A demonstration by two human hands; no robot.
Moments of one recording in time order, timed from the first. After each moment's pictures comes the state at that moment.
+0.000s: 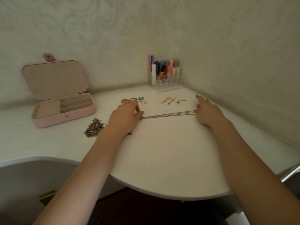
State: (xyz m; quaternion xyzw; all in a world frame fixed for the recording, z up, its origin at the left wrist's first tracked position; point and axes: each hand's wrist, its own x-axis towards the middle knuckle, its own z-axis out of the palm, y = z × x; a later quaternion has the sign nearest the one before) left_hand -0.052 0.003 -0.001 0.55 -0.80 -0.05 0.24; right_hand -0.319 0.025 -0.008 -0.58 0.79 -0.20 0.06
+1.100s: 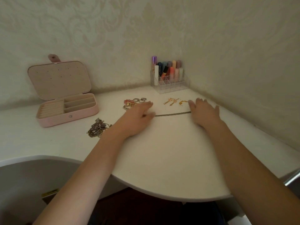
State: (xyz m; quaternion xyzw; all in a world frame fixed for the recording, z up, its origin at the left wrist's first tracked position) left_hand -0.059 0.009 0.003 0.43 -0.85 -0.17 0.24; right_hand -0.301 0.013 -0.009 -0.57 0.81 -0.17 0.00
